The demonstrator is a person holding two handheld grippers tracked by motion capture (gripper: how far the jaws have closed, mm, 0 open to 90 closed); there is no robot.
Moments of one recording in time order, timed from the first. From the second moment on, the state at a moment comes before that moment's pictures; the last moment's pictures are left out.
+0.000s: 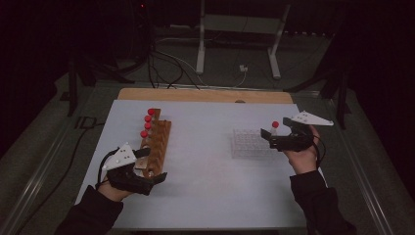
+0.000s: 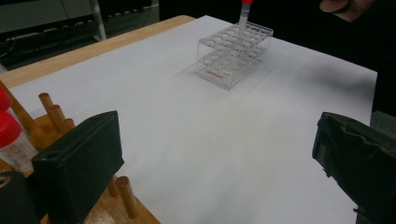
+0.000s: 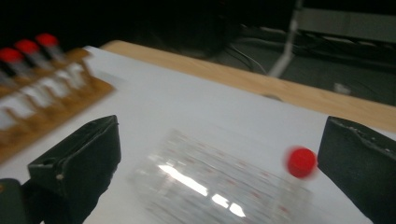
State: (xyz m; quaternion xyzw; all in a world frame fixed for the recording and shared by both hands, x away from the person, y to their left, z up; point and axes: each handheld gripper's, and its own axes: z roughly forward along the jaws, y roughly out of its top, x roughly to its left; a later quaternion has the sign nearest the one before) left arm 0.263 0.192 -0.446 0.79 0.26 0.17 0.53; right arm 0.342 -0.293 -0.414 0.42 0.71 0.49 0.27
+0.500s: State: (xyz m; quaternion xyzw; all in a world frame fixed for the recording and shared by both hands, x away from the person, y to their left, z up) left arm 0.264 0.191 -0.449 0.80 0.25 0.16 0.52; right arm 0.365 -0.312 -0.455 0.48 0.70 0.44 0.28
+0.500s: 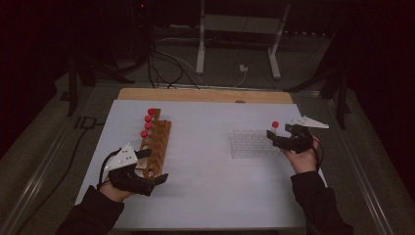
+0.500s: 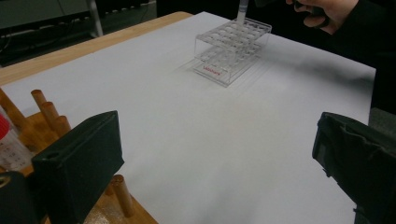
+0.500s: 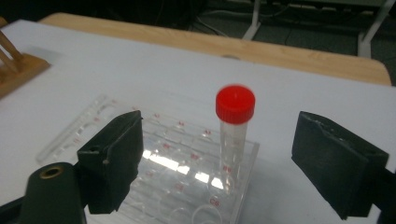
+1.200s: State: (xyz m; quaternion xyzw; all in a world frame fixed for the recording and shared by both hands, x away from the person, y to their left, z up) left arm 0.263 0.190 -0.449 0.80 0.25 0.16 0.52; right arm 0.384 -0.306 -0.474 0.50 0.72 0.40 0.28
